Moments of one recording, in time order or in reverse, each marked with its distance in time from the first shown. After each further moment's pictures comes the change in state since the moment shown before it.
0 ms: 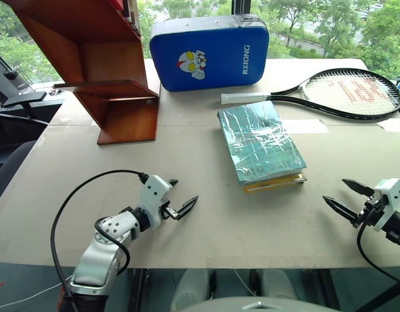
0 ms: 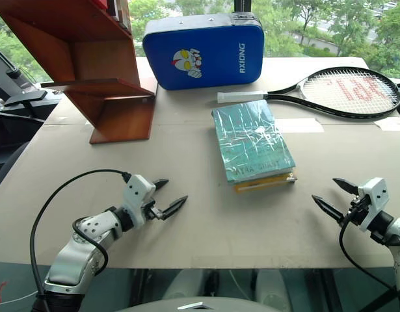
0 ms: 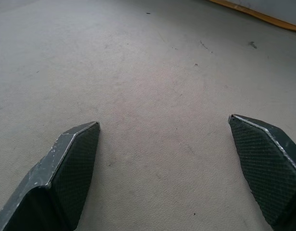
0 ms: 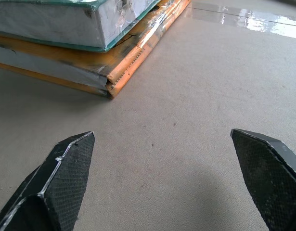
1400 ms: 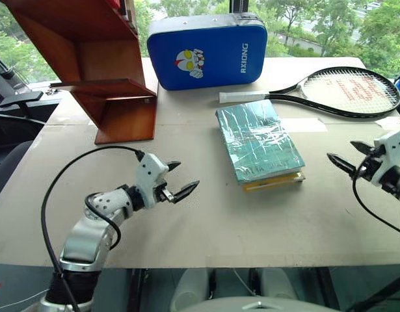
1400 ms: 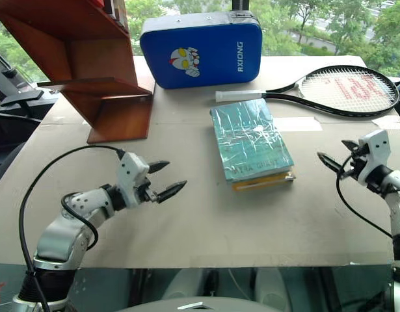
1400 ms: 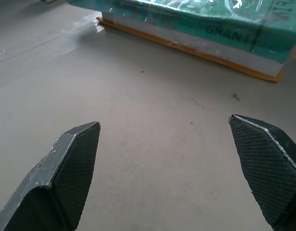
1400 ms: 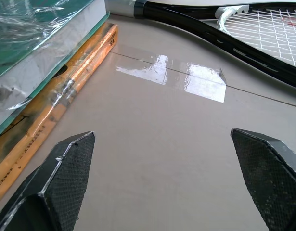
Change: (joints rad) left arm -0.227 0.132 0.060 0.034 -0.154 0.102 -0.180; right arm -0.500 -0.061 0.084 0.217 -0.117 0.234 -0.212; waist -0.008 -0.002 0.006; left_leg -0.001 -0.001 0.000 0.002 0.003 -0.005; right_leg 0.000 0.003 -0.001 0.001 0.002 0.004
